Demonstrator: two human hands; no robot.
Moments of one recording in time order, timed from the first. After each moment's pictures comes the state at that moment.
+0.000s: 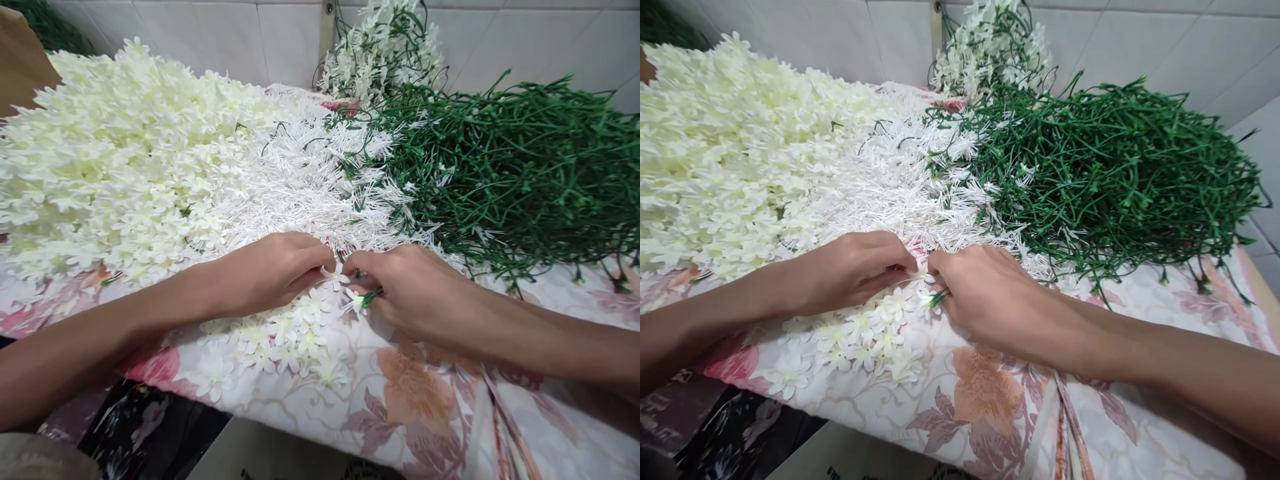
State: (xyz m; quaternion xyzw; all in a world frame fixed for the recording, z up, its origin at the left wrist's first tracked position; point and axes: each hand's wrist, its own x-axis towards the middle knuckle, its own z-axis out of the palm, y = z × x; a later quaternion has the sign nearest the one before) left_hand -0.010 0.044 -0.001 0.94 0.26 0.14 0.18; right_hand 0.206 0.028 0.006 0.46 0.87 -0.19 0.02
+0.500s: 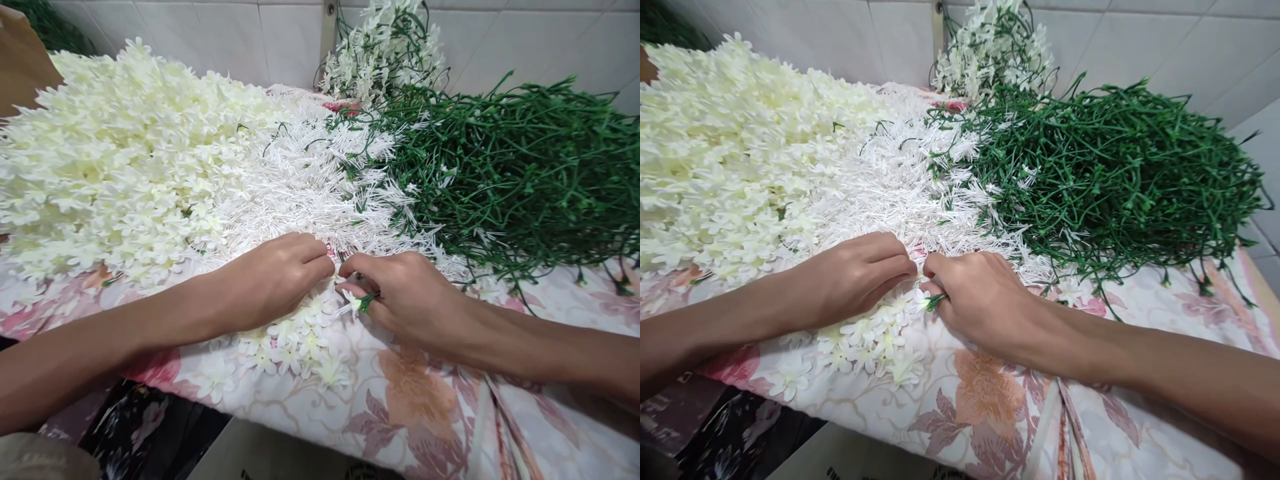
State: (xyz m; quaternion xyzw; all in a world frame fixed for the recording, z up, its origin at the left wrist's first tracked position) left_hand -0.009 0.034 -0.003 0.96 0.25 0.12 0.05; right_hand 0.203 0.021 -0.009 0.44 0.87 -0.18 -0.09
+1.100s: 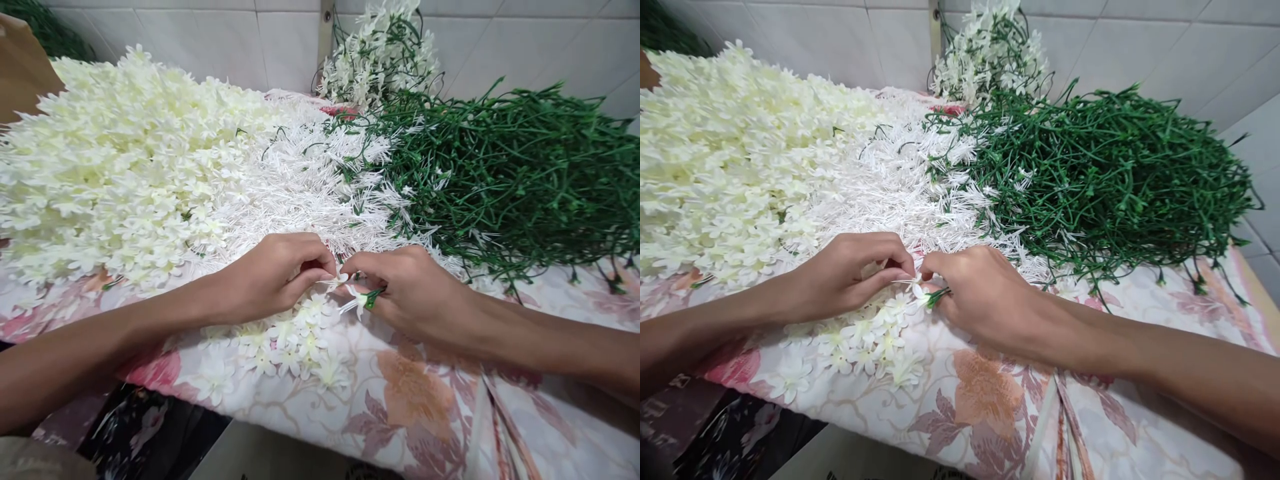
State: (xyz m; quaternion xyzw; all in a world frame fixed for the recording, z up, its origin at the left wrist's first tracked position) left_hand -0.006 0.039 0.004 0.89 0.32 0.20 0.26; right_hand 0.206 0.027 0.001 0.41 0.86 -0.25 -0.15
